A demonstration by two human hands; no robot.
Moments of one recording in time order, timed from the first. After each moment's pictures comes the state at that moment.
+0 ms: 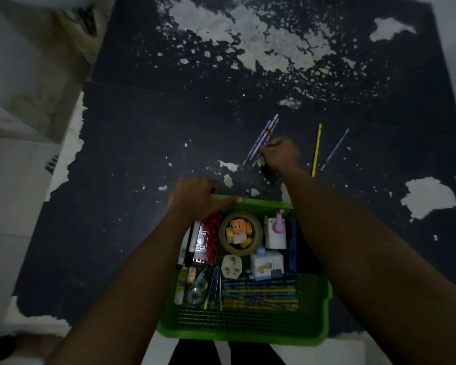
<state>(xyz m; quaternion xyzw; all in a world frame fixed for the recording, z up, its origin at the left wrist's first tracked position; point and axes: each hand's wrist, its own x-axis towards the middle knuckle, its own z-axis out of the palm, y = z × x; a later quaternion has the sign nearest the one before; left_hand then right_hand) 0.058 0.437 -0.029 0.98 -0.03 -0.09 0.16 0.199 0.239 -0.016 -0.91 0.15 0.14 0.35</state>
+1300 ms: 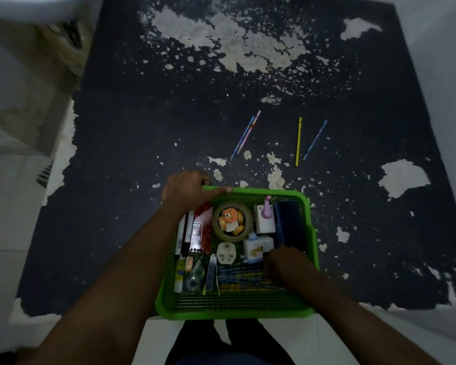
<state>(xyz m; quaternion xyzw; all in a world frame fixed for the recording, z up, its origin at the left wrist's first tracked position) 0.054 0.433 -0.014 0.98 -0.02 -0.10 0.19 -0.044 0.160 0.019 -0.87 -0.21 0.46 -0.03</state>
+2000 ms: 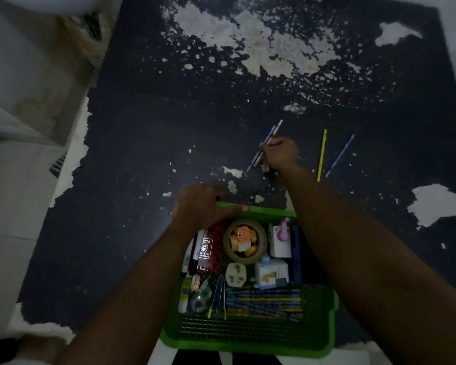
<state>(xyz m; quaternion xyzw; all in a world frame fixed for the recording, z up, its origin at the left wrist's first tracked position) 0.057 0.437 -0.027 0.99 -0.02 -0.08 0.15 0.222 0.247 -0.039 -0.87 0.18 0.15 0.43</state>
